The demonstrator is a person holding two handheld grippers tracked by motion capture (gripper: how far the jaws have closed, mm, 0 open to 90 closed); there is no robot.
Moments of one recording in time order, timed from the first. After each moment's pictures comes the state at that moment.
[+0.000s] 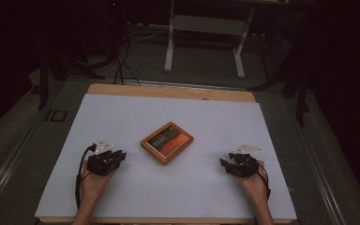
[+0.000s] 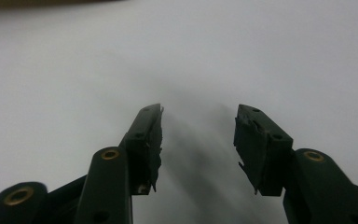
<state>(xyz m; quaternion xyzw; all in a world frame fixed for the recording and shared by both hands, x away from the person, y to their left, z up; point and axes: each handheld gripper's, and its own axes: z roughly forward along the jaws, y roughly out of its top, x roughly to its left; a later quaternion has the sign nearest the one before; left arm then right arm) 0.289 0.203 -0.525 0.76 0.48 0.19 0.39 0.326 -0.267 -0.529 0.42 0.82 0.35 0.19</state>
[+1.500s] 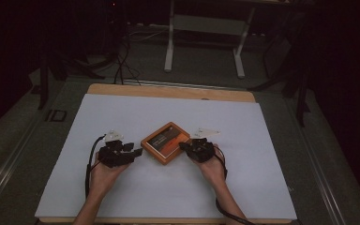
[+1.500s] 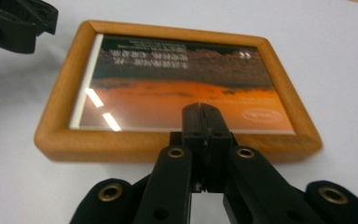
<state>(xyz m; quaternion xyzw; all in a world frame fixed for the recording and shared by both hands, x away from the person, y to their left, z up) 0.311 0.177 -0.501 0.75 0.47 0.11 0.45 0.359 -0.133 -0.507 0.33 0.82 0.44 0.12</state>
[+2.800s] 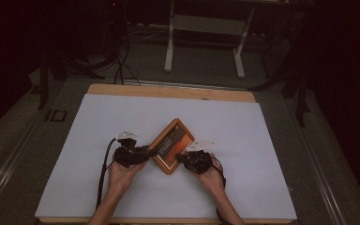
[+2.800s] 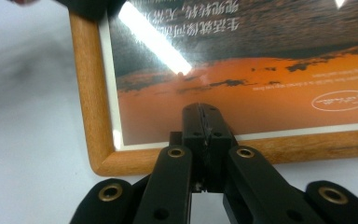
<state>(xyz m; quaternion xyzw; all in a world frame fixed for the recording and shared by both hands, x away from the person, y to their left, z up) 0.316 0.133 -0.499 0.73 0.48 0.04 0.49 0.334 -0.130 -0.529 0.29 0.84 0.44 0.10</state>
